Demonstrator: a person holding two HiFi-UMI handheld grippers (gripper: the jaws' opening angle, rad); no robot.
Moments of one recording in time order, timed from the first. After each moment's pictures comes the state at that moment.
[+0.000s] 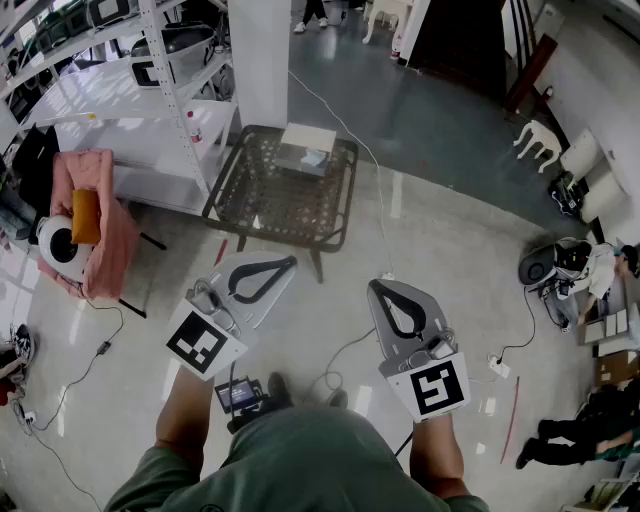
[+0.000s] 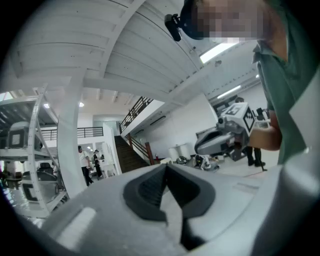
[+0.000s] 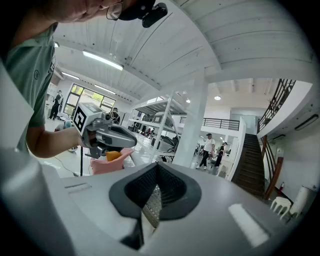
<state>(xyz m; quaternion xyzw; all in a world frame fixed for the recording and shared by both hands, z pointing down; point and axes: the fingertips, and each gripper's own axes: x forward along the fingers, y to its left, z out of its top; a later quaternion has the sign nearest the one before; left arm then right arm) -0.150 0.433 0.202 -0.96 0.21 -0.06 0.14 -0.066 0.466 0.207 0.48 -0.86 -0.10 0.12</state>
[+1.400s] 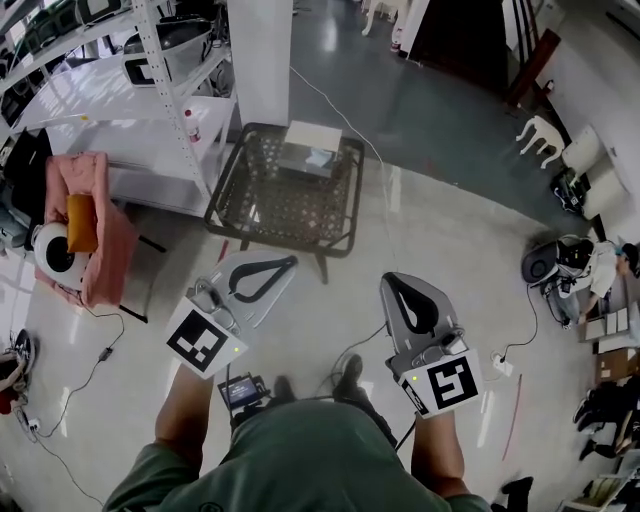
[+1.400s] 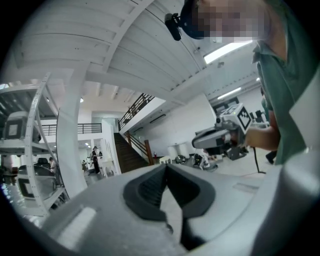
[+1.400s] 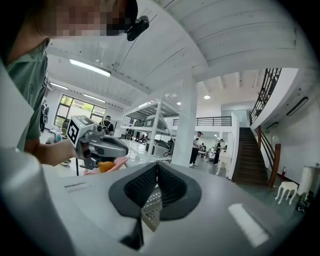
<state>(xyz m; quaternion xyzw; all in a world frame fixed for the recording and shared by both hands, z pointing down) -0.182 0.362 0.220 -0.97 0.20 -0.07 0.13 -0.079 0.395 0.215 0.50 -0.86 -0.06 0.08</state>
